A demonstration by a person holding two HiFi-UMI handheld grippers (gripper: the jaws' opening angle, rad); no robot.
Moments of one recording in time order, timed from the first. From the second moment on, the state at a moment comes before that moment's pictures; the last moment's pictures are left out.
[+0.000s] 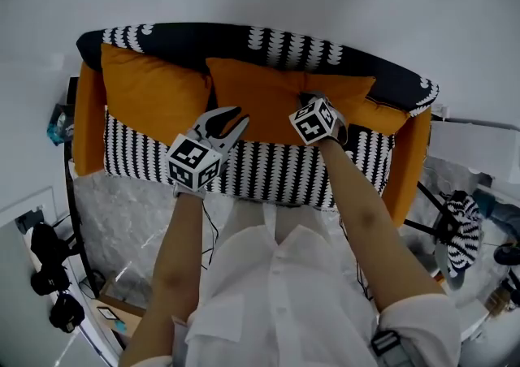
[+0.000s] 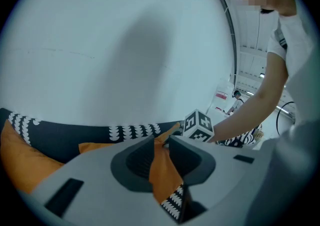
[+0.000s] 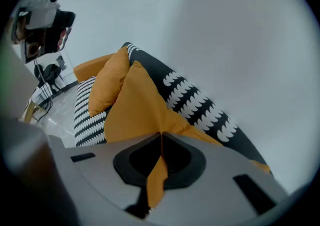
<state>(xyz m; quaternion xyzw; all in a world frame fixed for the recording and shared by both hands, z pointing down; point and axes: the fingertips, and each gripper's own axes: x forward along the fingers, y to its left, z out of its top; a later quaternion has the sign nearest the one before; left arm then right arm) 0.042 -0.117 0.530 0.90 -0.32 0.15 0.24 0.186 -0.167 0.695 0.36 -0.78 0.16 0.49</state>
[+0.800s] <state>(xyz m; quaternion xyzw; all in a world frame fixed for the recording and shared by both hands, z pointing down) 0.040 -0.108 0.514 0.91 -0.32 0.14 0.23 0.182 -0.174 0.636 0.38 -0.80 0.17 0.43</state>
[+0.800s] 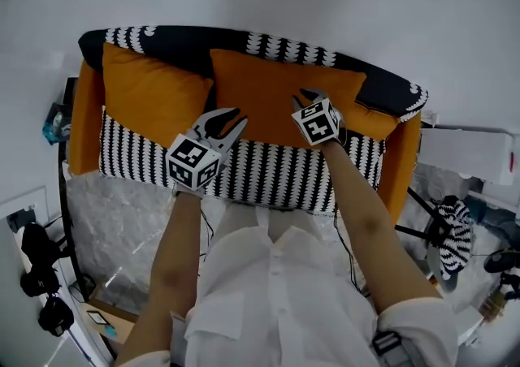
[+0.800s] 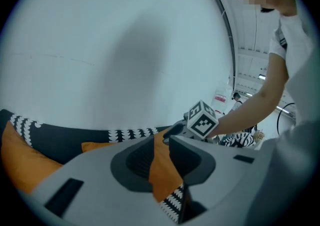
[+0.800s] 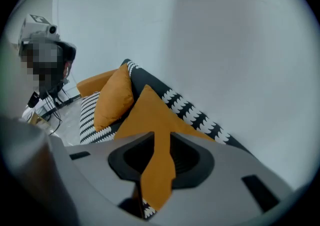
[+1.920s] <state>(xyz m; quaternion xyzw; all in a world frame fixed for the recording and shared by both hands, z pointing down) -0.076 -0.060 0.458 0.90 -0.37 0.10 0.22 0.056 -0.069 0.498 0.35 -0.88 0.27 0.20</state>
